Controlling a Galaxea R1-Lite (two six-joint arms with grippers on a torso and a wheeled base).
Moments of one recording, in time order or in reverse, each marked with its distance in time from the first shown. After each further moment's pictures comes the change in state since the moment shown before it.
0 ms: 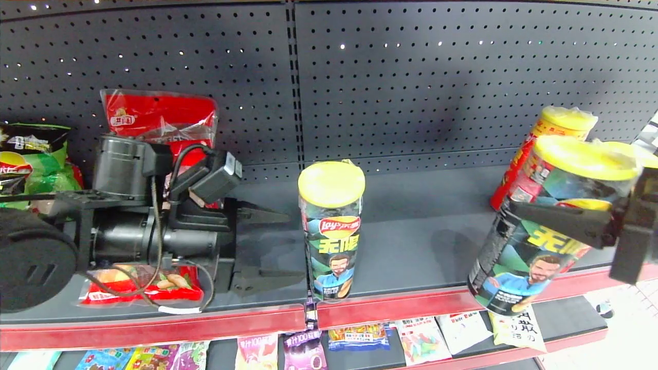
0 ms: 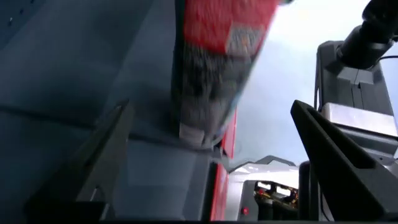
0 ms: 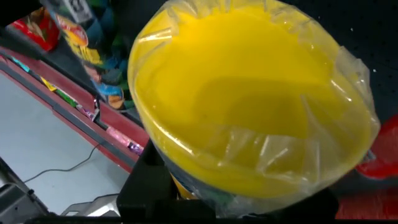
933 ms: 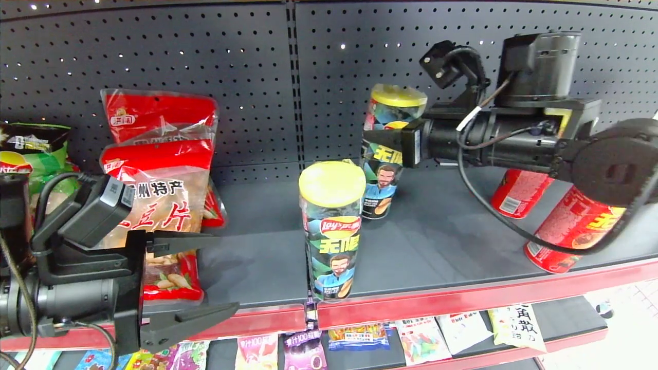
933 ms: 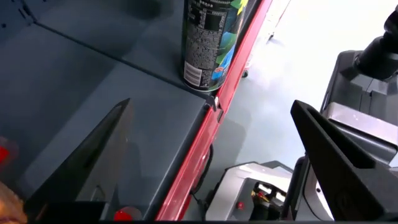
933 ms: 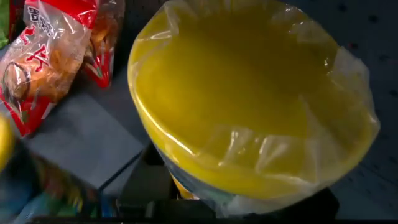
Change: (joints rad) left arm 0.125 -0.333 0.257 0.001 0.077 -0.097; right arm 0.050 0.654 -0.520 -0.228 0.111 0.001
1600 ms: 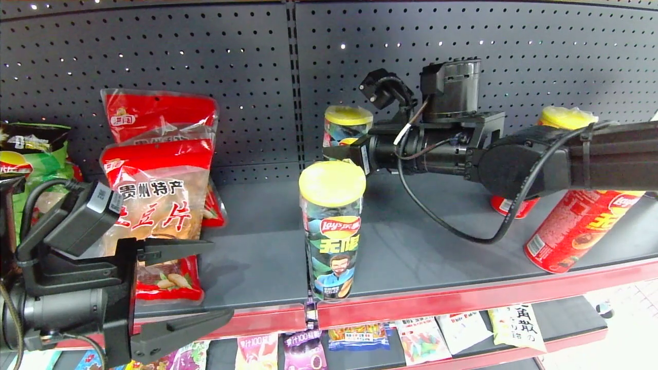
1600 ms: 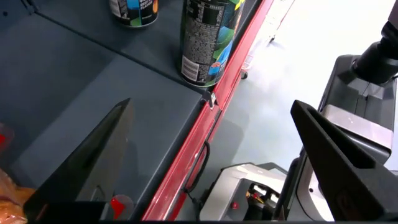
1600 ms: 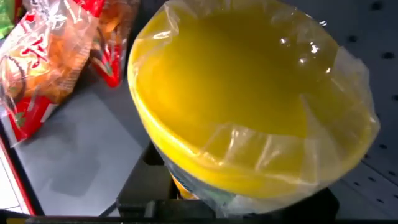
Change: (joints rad) left arm 0.000 -0.037 0.032 0.000 0.016 -0.038; right arm 0.069 0.197 -0.190 0.050 0.007 -0.004
